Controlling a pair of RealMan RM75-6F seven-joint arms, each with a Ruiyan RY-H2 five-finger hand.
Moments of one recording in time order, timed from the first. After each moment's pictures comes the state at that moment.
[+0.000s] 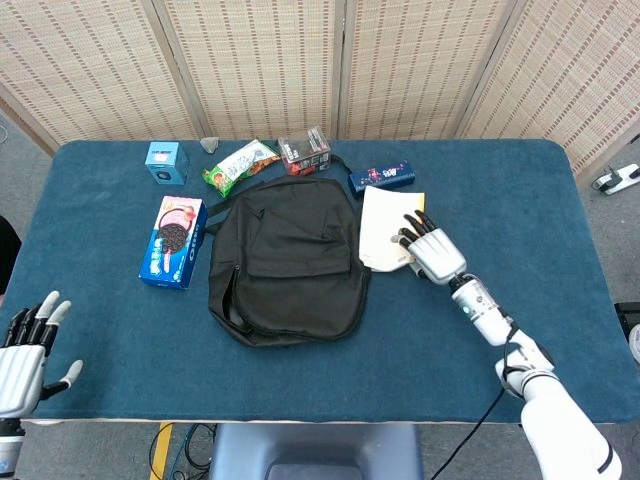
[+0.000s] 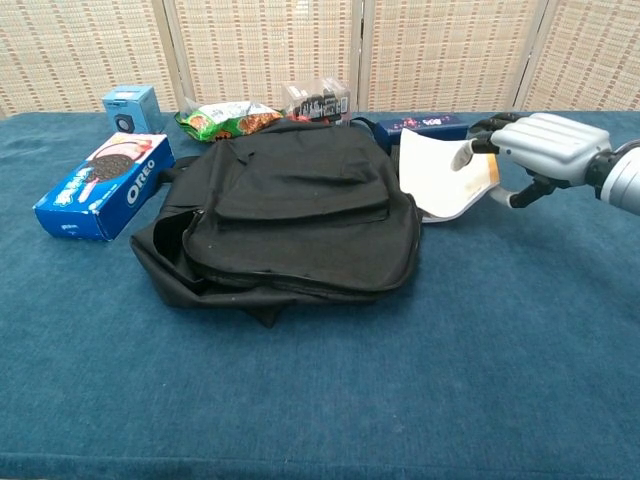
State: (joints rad) left arm -0.07 -1.14 -0.04 -1.62 1.50 1.50 0.09; right arm 0.77 -1.86 -0.03 -0.30 -1.63 1.10 0.44
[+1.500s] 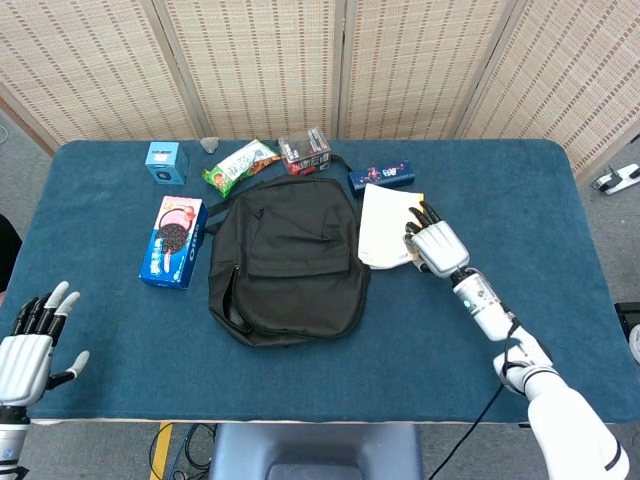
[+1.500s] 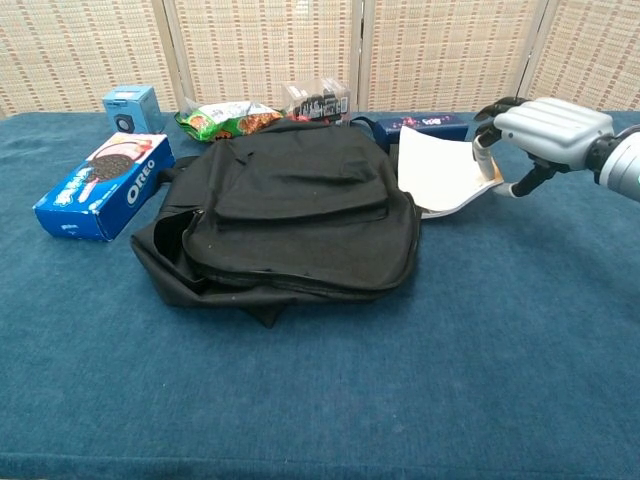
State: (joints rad) left arm -0.12 -1.14 -0.05 -1.59 1.52 1.47 0.06; right arm 0.78 -1.82 0.00 -0.37 -1.59 1.09 0.37
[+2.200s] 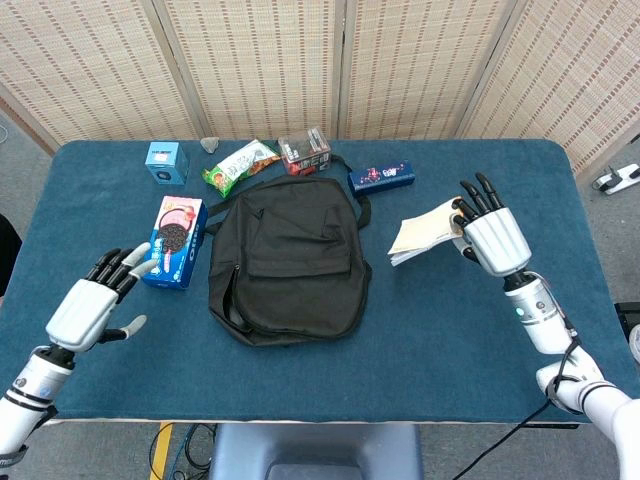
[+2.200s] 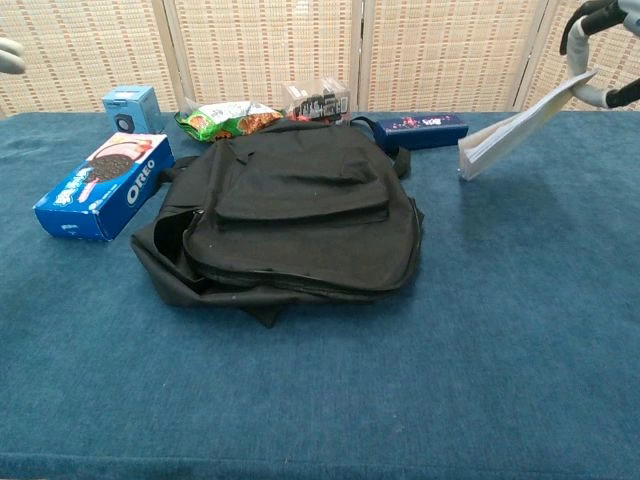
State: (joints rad) left arm -0.41 -1.07 -0.11 -1.57 1.67 1.24 -0.15; right arm 0.65 -1.52 0.09 -0.77 -1.55 1.43 0.13
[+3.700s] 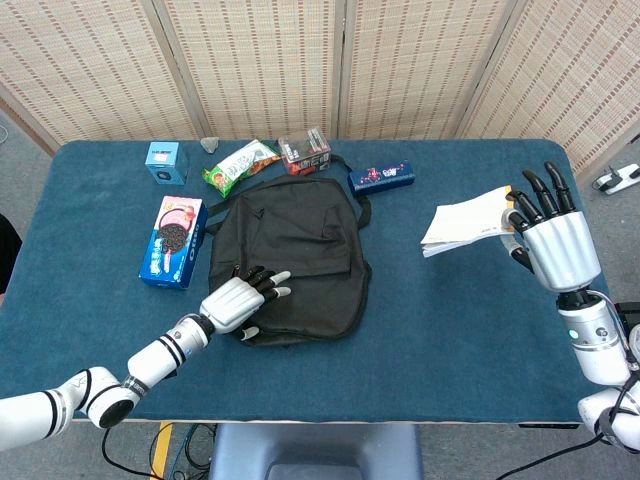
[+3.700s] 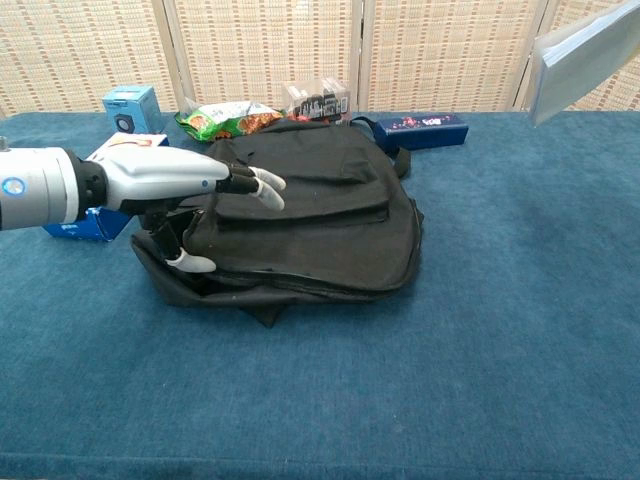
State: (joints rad) left arm -0.86 -1.38 -0.12 -1.52 1.39 0.69 0.15; right arm 0.50 -1.22 0.19 -1.23 -1.57 1.56 -0.09
